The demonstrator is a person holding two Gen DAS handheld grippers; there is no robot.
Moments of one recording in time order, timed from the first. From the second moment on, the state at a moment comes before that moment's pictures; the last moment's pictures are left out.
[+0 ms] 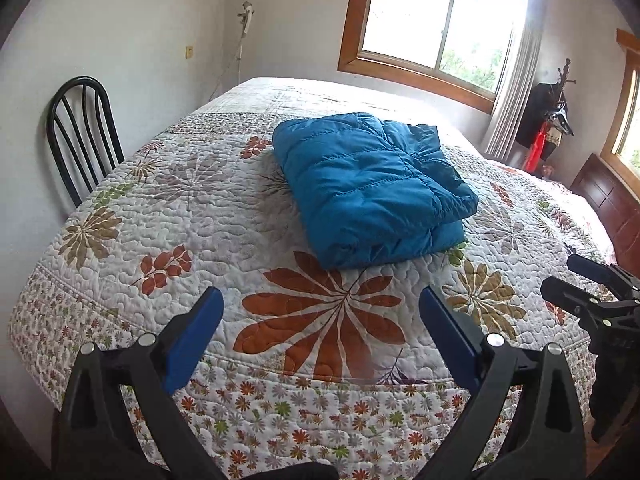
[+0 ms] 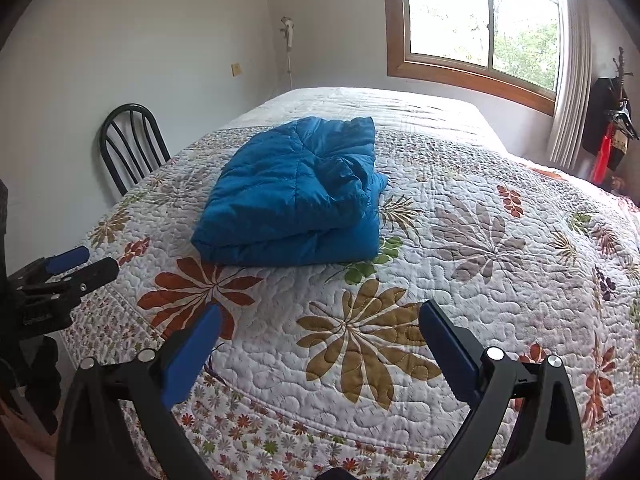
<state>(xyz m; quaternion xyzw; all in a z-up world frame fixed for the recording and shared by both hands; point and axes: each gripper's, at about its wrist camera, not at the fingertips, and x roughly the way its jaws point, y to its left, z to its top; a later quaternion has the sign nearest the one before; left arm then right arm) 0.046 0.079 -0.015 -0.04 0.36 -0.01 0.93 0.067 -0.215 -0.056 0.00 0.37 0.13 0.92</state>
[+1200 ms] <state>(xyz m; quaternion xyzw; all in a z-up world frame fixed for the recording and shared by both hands) 0.019 0.062 -0.006 -0.01 0.35 -0.01 0.94 0.047 -0.221 -0.054 0.00 0.37 0.11 0.92</state>
